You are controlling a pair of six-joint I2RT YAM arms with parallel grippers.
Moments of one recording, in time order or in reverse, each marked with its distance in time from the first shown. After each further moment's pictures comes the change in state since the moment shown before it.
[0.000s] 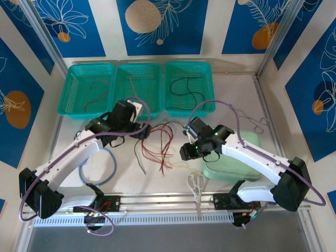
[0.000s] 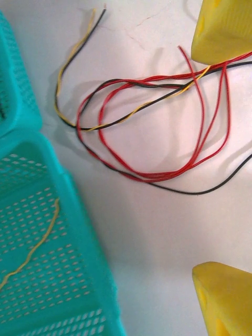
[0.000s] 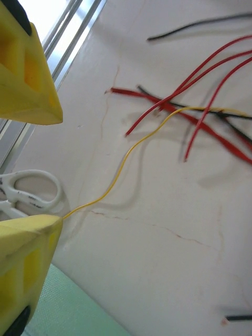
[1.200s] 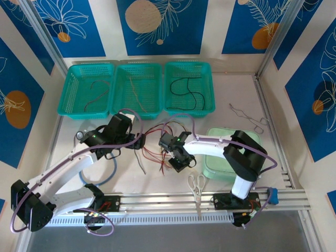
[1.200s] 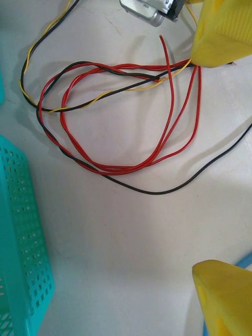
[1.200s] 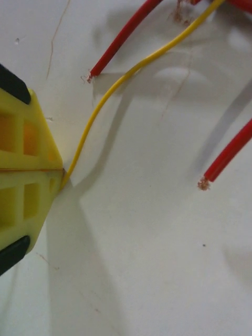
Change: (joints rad) left arm -0.023 -0.144 -0.167 -0.008 -0.042 -0.147; right arm 0.164 0.474 0.065 0.079 0.129 -0.186
